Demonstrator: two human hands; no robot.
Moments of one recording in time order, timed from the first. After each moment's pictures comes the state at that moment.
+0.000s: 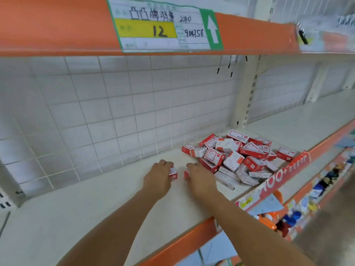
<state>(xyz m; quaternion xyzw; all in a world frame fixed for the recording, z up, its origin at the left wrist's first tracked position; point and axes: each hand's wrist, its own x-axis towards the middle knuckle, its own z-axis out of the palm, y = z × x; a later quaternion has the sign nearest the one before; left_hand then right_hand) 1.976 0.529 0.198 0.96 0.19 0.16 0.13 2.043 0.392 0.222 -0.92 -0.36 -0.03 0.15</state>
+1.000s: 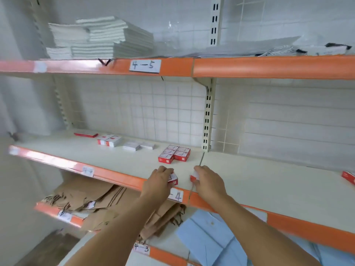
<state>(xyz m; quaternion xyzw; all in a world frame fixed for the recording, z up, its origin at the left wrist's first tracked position) 1.521 0.499 0.229 0.79 0.57 0.21 0.05 1.696 0.477 0.235 -0.68 -0.71 0.00 0.21</state>
